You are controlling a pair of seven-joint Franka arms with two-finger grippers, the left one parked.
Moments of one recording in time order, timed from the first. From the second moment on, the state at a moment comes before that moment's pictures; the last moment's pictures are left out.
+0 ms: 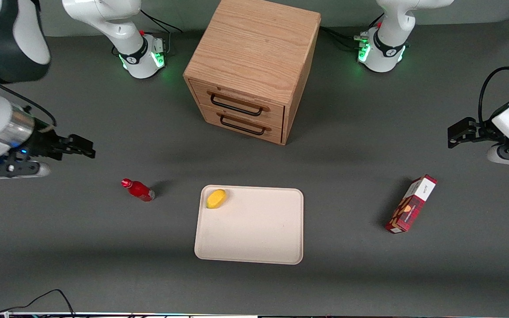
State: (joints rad) arm 0.06 0.12 0.04 -1.69 0.06 1.78 0.08
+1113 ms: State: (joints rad) arm 0.06 0.25 0.09 -1.97 -0.03 2.24 0.07
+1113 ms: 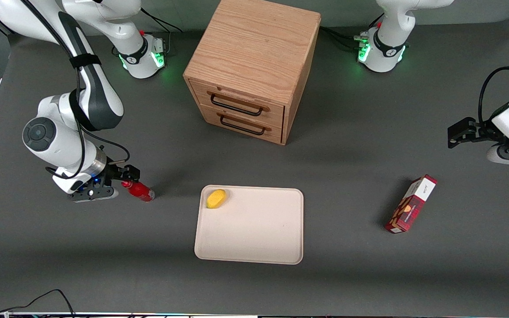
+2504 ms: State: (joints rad) arm 0.06 0.27 0.09 -1.97 -0.03 2.24 0.07
